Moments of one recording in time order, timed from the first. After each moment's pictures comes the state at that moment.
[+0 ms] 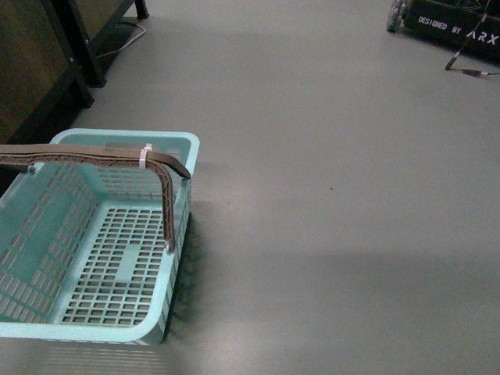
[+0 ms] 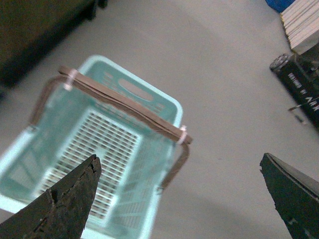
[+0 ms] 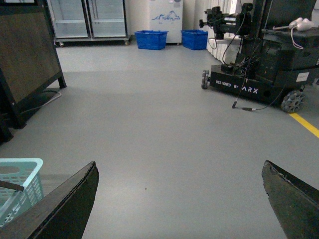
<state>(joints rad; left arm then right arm) -0.08 0.87 0.33 0.15 -0.12 -0.63 0.00 0.00 0.01 0.00 0.00 0.00</state>
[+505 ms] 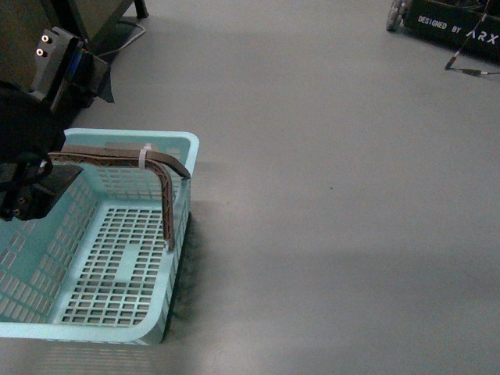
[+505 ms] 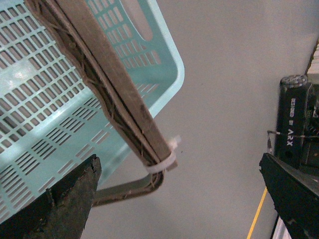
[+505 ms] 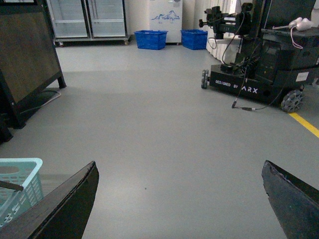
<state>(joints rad) -0.14 1.91 0.76 0.52 -0.06 -1.16 0.00 0.00 0.01 0.00 0.00 0.00</state>
